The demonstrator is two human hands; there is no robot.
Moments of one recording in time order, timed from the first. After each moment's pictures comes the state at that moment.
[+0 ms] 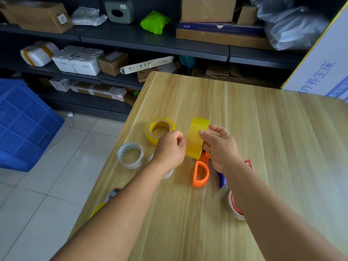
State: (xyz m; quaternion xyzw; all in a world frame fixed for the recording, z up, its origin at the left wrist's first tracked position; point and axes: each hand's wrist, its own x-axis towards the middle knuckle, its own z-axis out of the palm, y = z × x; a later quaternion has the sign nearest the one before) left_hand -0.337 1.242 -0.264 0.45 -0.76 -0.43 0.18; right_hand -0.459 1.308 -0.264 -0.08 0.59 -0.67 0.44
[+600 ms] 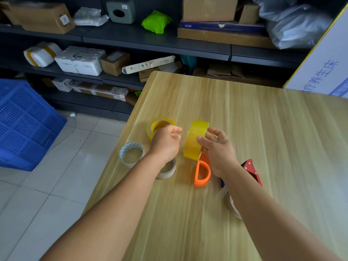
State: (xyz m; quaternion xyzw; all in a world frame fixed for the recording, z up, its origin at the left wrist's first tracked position) left_hand -0.334 1.228 -0.257 0.50 -0.69 -0.50 0.17; right_hand -0.453 1.310 -0.282 -0.11 0.60 -0.66 0.45
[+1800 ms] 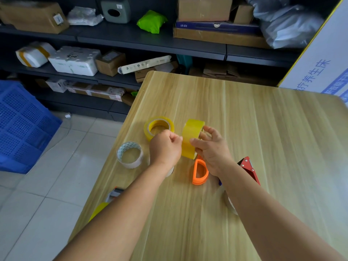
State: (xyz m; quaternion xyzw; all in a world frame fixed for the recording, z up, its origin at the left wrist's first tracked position) left_hand -0.334 1.243 -0.267 0.55 -0.71 -0.38 0.23; right_hand -0.443 1.309 -0.271 -0.10 0.58 -0.65 0.47
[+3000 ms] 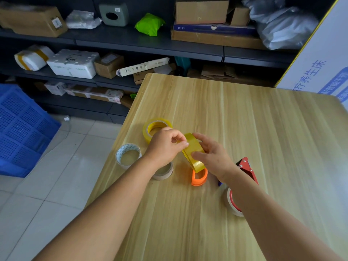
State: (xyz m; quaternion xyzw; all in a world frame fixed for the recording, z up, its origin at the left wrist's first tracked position) left_hand -0.326 1.224 -0.267 0.36 -0.82 -0.41 0.19; right_hand -0.451 1.333 -0.275 -0.31 0.68 -0.49 0.45
